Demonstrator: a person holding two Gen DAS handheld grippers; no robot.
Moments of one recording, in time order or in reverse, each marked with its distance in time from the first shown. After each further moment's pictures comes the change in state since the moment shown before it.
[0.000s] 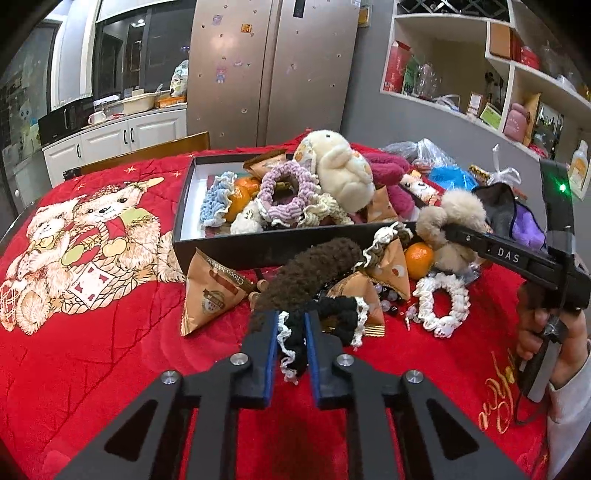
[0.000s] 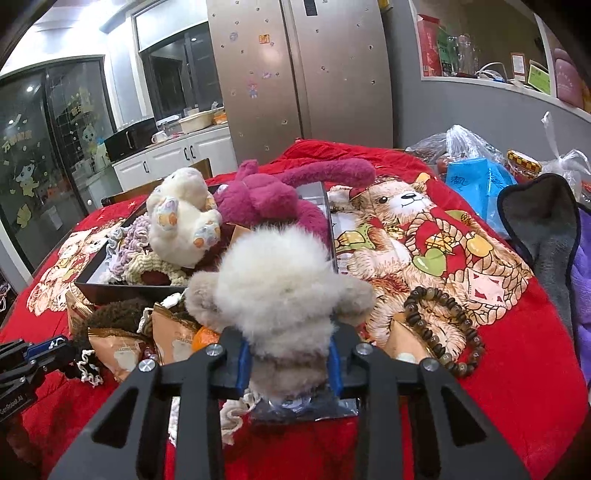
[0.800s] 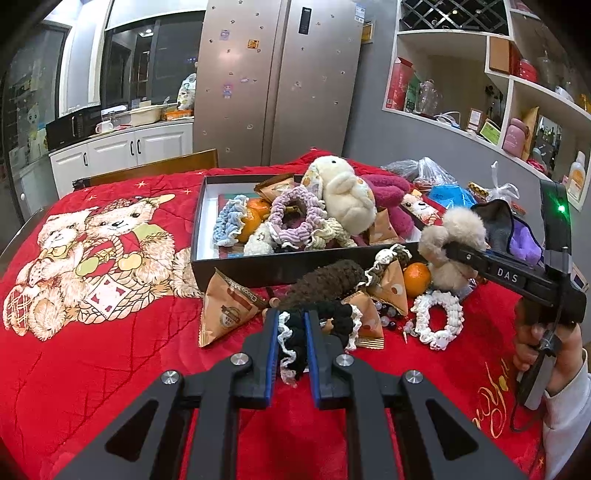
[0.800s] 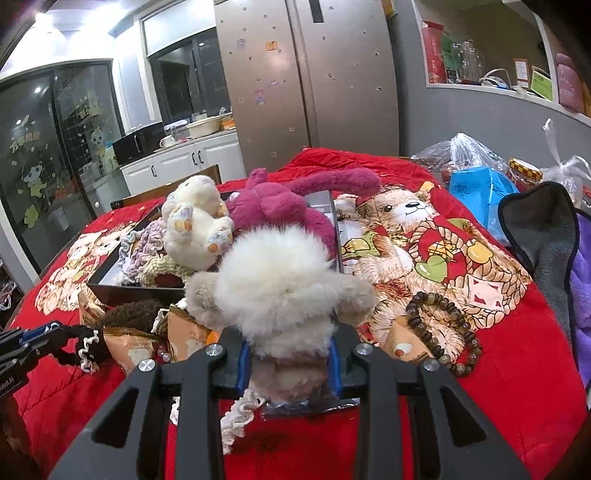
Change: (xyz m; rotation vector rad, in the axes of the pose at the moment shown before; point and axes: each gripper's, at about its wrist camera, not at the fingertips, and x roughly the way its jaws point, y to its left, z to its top) left arm -0.016 0.005 0.004 -0.011 -0.060 0.015; right arm -0.011 0.004 0.001 -0.030 -0.020 0.024
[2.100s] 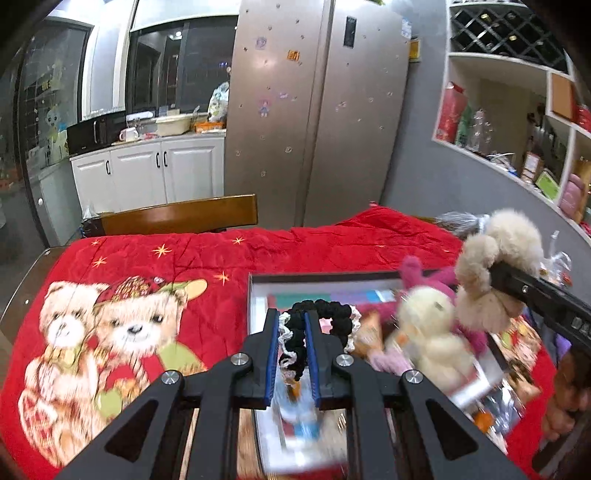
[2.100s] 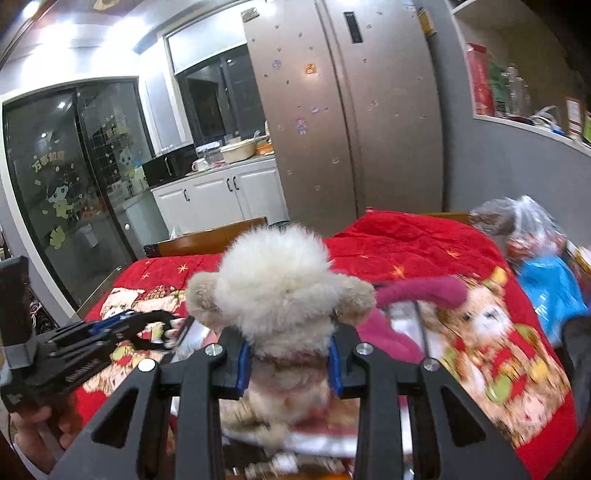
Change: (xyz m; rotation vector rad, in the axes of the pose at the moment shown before) left arm 0.081 0.068 0.147 -0.065 -0.029 0.107; right arm 0.050 0.084 0.140 -0.015 -0.053 0.156
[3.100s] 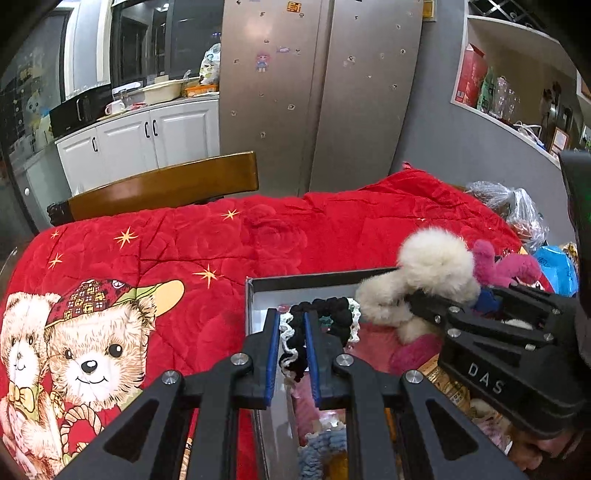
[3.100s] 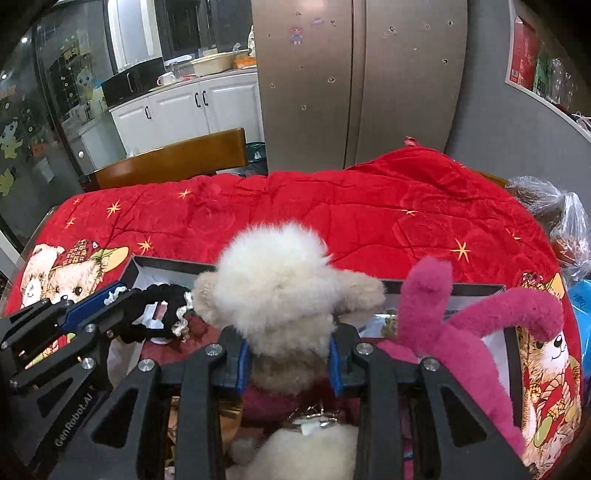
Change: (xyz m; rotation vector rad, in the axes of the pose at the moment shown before) left arm 0.105 0.019 0.010 0.016 0.143 0.001; right arm 0.196 0.023 -0.007 -0.075 0.315 -0.196
